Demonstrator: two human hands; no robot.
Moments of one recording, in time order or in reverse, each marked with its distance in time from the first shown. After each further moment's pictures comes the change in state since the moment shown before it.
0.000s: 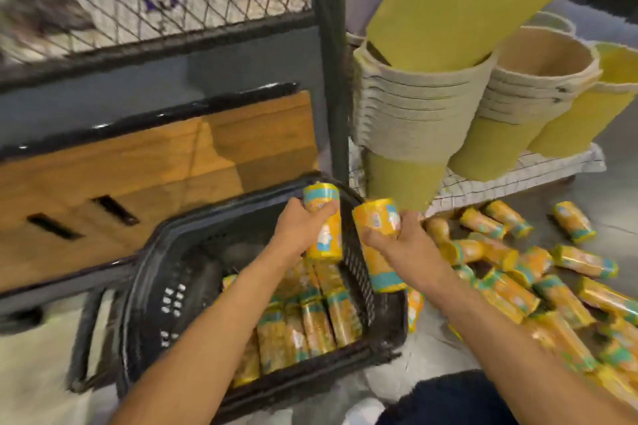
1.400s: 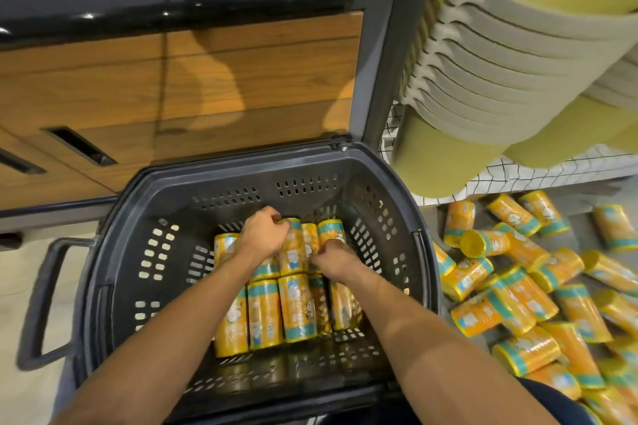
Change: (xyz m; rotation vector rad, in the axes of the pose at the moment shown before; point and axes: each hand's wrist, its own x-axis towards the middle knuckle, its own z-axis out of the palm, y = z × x) left_hand 0.099 -0.169 -0.019 0.450 0.026 -0.189; right_hand 0.132 0.102 0.194 -0.522 -0.485 0.332
